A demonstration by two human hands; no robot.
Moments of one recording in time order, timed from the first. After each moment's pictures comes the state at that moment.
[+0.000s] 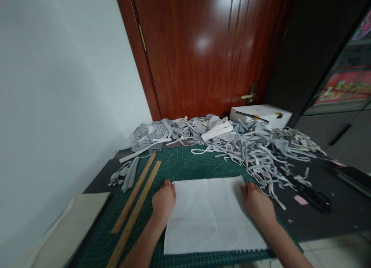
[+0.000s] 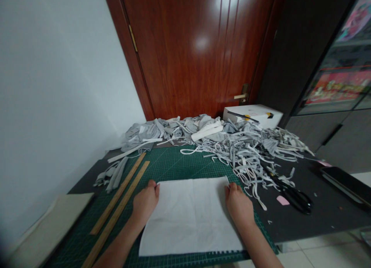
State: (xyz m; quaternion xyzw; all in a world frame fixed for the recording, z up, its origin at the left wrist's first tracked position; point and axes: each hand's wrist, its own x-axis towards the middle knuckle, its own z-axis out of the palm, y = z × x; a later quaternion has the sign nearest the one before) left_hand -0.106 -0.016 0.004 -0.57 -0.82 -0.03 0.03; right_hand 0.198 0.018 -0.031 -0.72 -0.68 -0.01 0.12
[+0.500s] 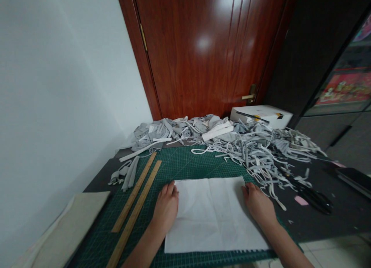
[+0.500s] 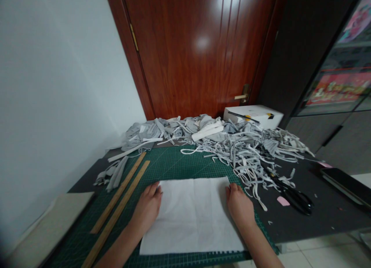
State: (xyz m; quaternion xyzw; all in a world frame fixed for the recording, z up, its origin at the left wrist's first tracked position) left_hand -0.110 -0.036 -0.008 -0.72 -0.69 -0.05 0.08; right_hand 0.198 0.016 -0.028 -0.73 -0.68 0.01 0.11
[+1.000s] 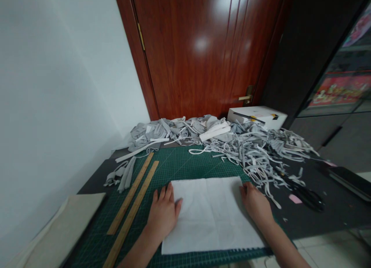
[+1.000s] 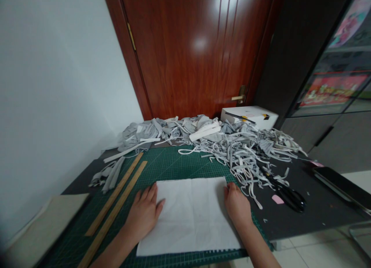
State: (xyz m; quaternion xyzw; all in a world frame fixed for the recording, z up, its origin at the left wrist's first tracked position) left_hand -0.106 -0.051 -0.004 -0.73 -0.66 0.00 0.16; right_hand 0.201 0.019 -0.029 -0.73 -0.67 0.04 0.12
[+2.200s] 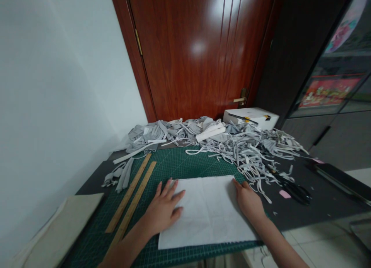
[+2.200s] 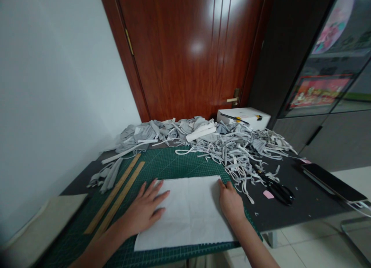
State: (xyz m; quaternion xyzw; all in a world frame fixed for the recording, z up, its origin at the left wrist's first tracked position) left_hand -0.113 -0.050 0.009 -0.85 -0.52 -0.02 0.06; right_hand 0.203 0.011 -0.030 -0.69 -0.72 -0.04 0.07
